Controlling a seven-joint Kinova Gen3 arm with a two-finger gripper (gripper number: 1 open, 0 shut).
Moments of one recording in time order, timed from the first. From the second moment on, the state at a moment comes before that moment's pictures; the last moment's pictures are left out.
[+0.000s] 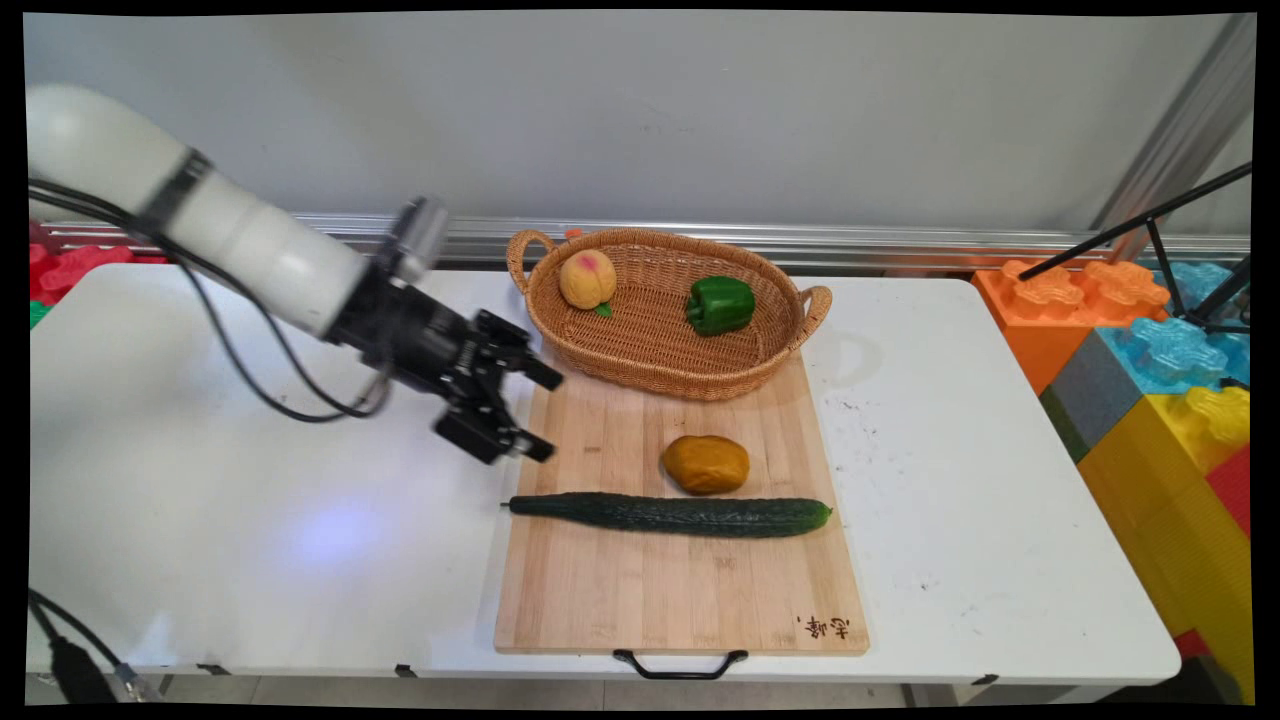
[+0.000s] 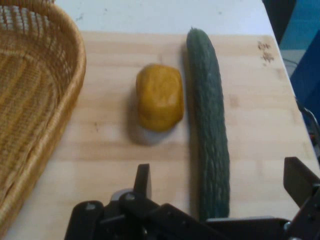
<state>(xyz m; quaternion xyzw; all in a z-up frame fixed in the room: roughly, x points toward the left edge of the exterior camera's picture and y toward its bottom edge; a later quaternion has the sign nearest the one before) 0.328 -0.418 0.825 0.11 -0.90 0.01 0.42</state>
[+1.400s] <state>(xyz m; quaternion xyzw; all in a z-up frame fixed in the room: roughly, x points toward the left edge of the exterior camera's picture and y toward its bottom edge) 0.197 -0.463 0.736 0.10 -0.91 0.07 0.41</state>
